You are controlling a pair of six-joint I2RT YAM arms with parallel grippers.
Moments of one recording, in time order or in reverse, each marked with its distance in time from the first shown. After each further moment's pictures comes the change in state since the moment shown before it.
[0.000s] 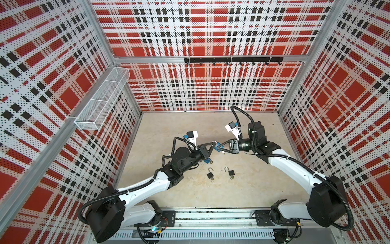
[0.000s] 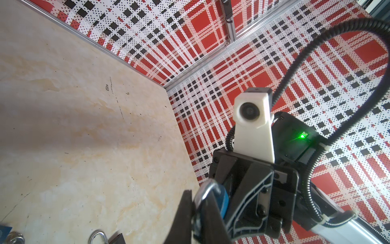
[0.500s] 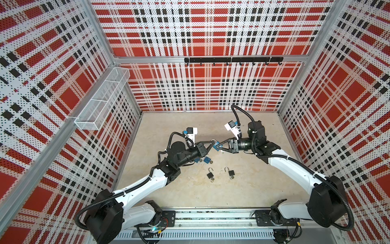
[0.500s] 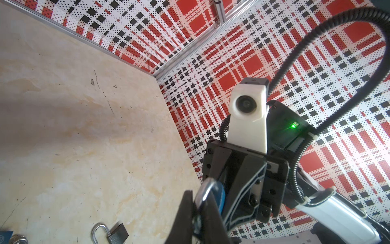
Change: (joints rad) left arm 0.103 -0.023 0.051 -0.076 0.219 0.041; right arm 0.012 -0.001 0.000 0.063 -0.009 0.002
